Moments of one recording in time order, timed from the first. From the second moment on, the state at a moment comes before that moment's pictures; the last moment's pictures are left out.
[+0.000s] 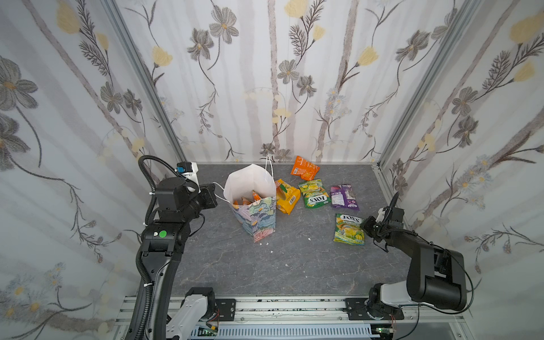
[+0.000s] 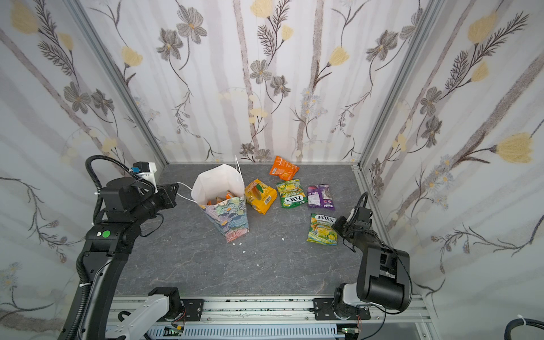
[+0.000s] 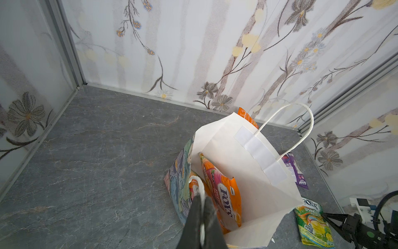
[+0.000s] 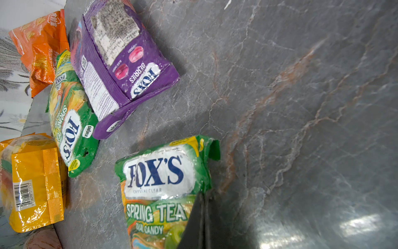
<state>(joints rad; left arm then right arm) -0.04 0.91 1.20 -0.66 0.23 -0.32 -0.26 1.41 0.57 -0.09 -0.33 0.52</state>
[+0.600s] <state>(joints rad) -0.04 0.91 1.22 -0.69 0.23 -0.32 -0.25 1.23 0.59 -0.14 -0.48 0.50</state>
